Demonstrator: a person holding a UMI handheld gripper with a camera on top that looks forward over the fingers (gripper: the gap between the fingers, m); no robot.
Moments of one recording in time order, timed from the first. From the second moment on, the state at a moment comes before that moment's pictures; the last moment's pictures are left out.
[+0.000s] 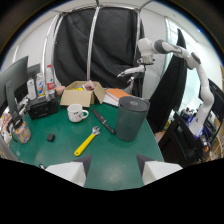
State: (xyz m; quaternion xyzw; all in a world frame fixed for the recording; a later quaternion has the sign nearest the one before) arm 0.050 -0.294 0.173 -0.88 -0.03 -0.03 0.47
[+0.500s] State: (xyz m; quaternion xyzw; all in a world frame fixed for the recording) arm -0.012 -0.215 0.173 -0.87 -0.04 0.02 0.48
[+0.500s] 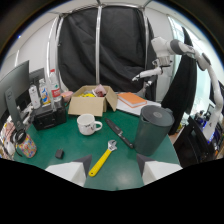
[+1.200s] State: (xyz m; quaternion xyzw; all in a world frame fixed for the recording) arm -0.021 -0.023 0.073 -0.90 -0.02 -0.01 0.43
